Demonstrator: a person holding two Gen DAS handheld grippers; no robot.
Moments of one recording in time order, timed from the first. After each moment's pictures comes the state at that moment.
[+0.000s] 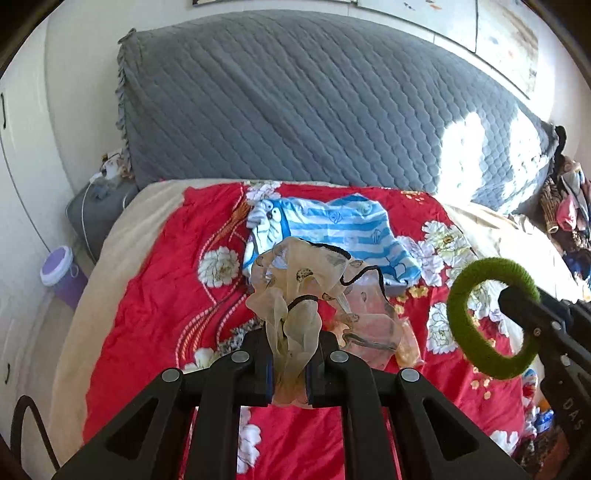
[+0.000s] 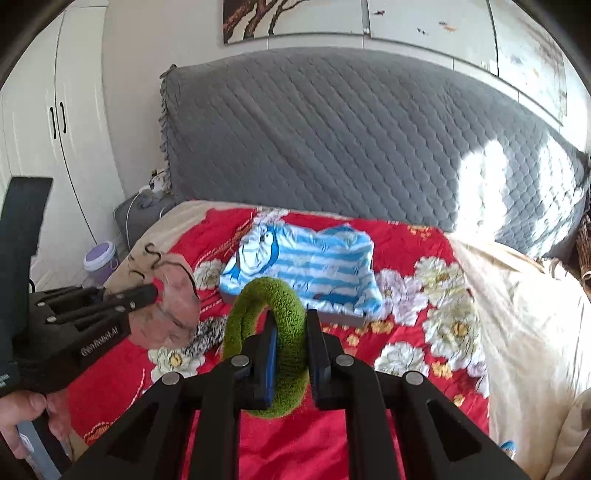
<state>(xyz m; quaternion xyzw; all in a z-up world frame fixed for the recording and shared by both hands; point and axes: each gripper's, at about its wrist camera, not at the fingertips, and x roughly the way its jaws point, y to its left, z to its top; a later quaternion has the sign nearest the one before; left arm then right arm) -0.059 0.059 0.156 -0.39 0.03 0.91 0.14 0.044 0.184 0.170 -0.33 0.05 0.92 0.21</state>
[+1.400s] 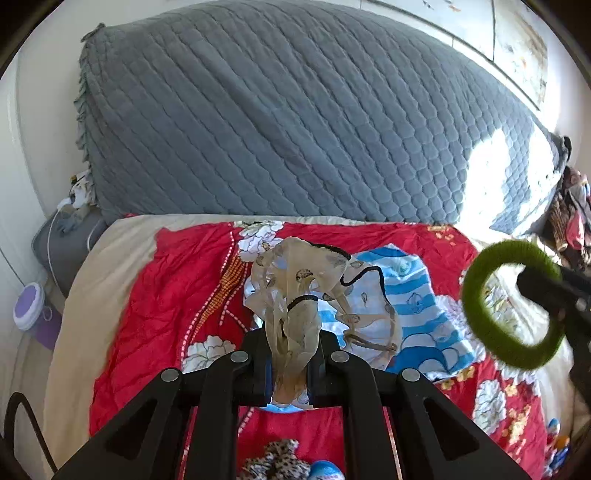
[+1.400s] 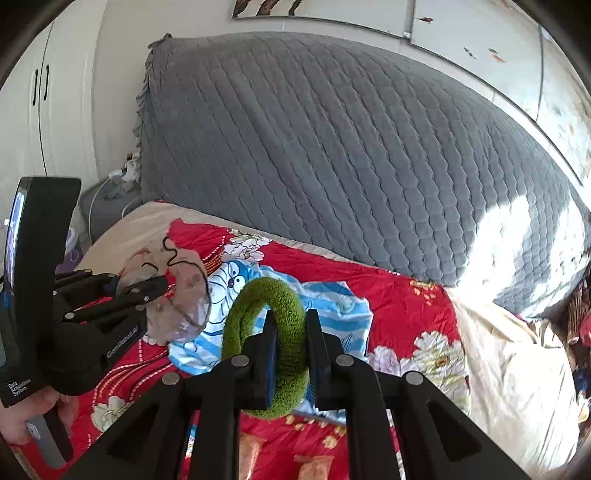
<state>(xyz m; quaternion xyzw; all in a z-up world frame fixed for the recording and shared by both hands) -0.265 0.082 0.121 -0.38 0.03 0.91 0.18 -0.137 0.252 0.174 -0.37 -0.03 0.90 0.24</state>
